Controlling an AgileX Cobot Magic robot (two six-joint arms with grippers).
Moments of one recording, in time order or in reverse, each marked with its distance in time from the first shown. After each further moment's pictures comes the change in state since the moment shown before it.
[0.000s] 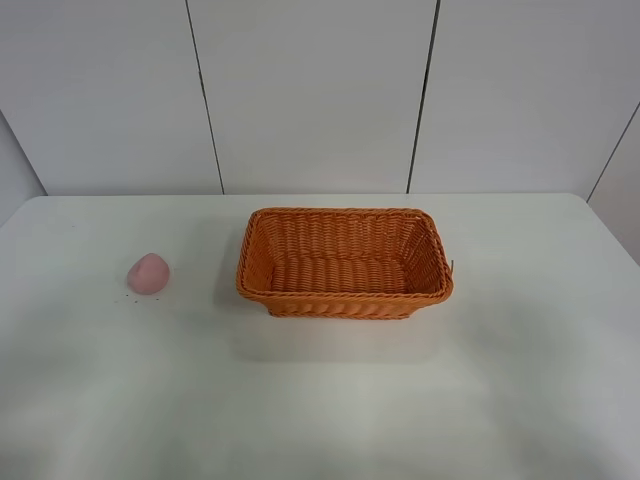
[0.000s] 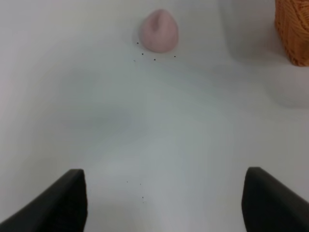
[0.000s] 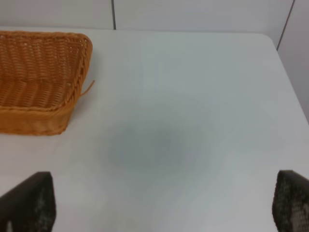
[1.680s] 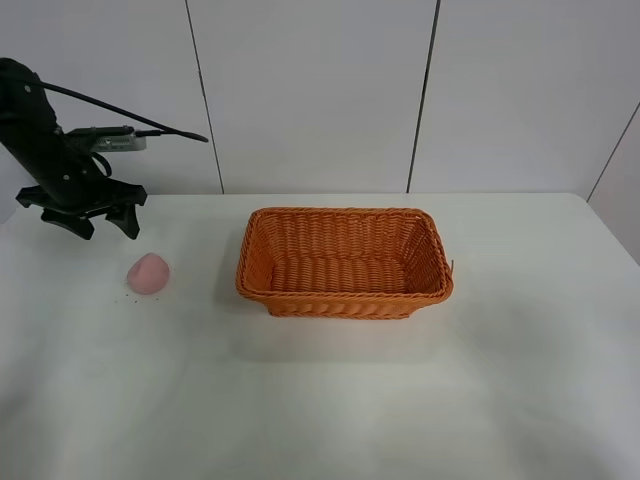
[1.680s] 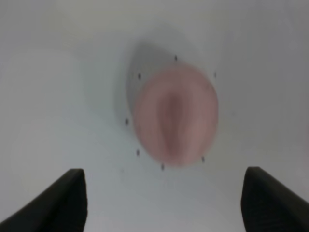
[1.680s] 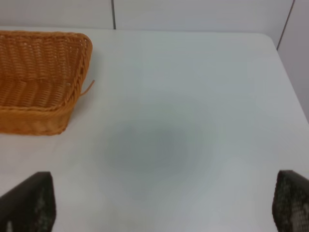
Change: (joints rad) left arm 0.000 1.957 -0.981 -0.023 -0.238 0.011; right arm 0.000 0.000 0.000 0.000 0.000 0.000
